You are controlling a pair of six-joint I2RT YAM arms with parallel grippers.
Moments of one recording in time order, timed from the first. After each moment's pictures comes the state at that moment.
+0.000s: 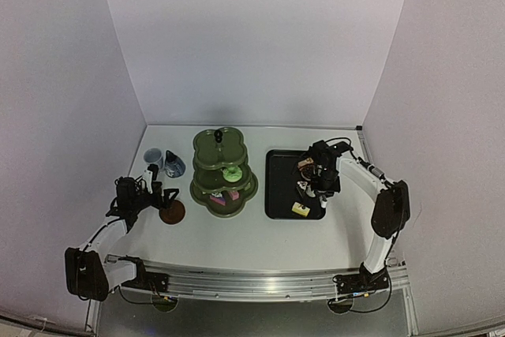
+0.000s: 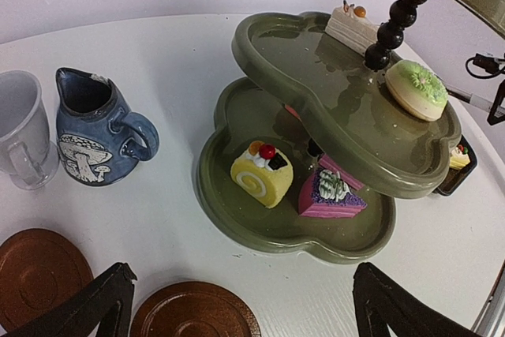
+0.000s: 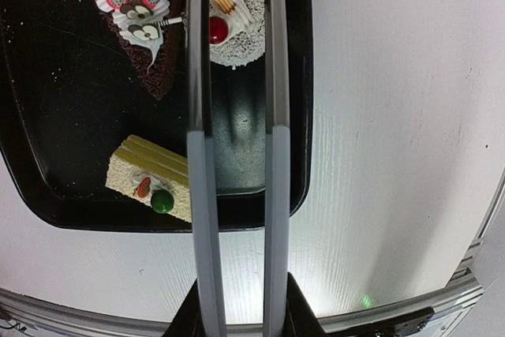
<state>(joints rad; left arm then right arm) -0.05 1.07 0.49 0.07 0.53 0.00 0.45 1.87 1.60 -1.28 -0.01 0.54</state>
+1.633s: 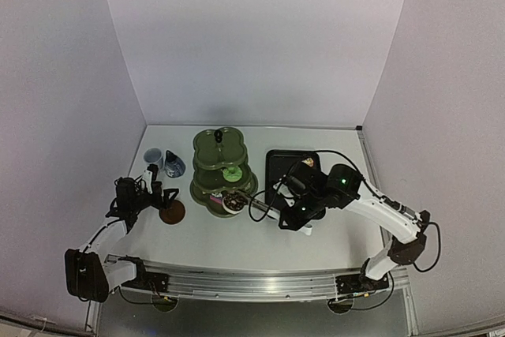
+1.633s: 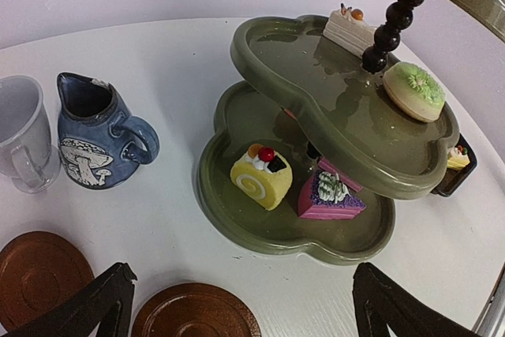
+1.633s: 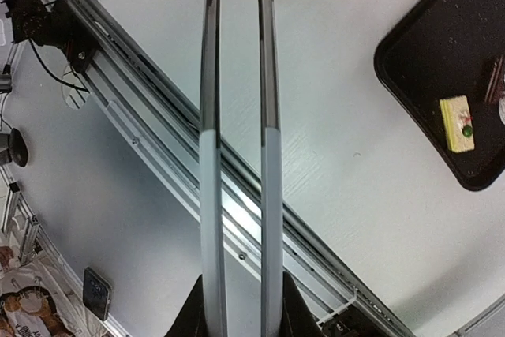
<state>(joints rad) -0.05 1.06 0.48 0.08 0.53 0.00 1.07 1.61 1.87 -1.43 -0.17 0.39</state>
